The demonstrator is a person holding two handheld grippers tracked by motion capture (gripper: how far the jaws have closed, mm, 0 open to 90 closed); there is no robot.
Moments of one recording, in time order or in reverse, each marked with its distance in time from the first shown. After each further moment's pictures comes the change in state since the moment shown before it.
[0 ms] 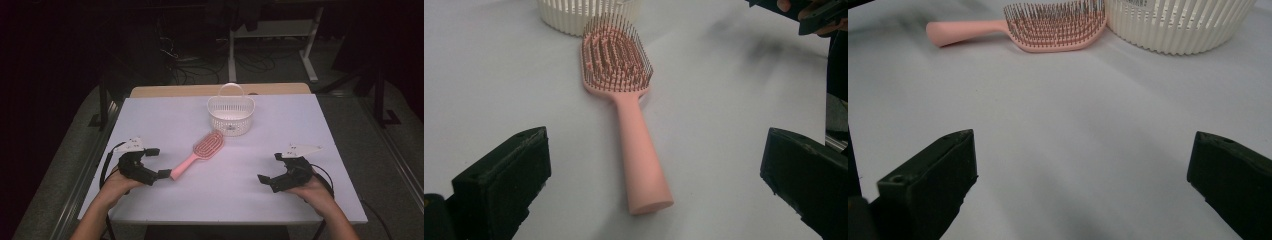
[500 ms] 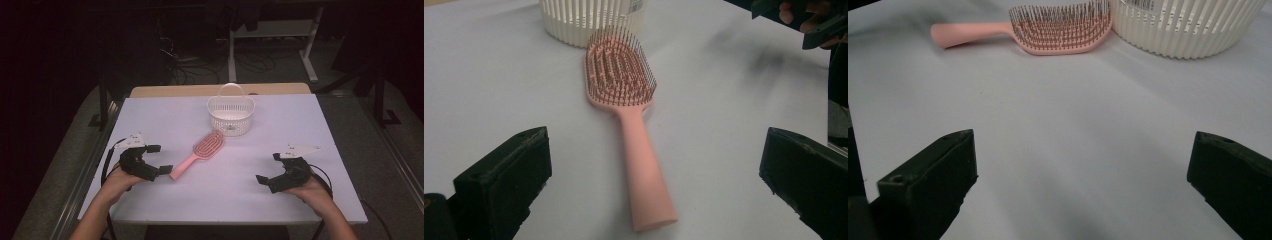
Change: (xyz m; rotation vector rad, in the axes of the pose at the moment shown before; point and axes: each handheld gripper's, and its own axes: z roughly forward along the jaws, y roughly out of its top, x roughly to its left) left arm 0.002 0.010 0.003 -0.015 0.002 -0.001; right arm 0.005 0.002 0.001 -0.004 0.005 -0.010
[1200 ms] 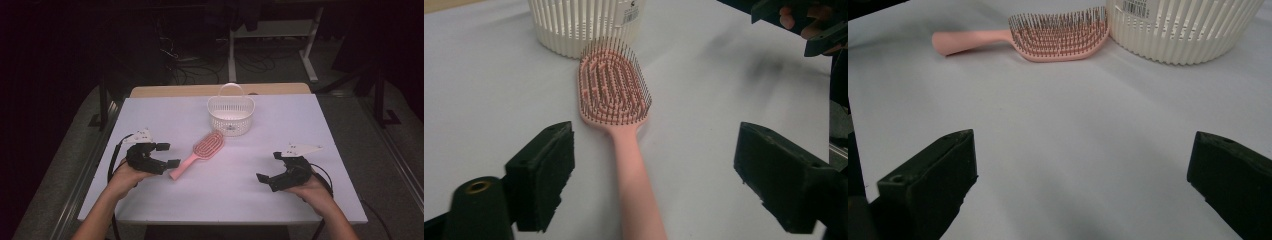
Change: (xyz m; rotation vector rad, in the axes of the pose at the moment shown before) left arm -0.005 0.016 0.014 0.010 0.000 -0.004; right arm -0.003 0.001 -0.002 -0.019 0.002 0.009
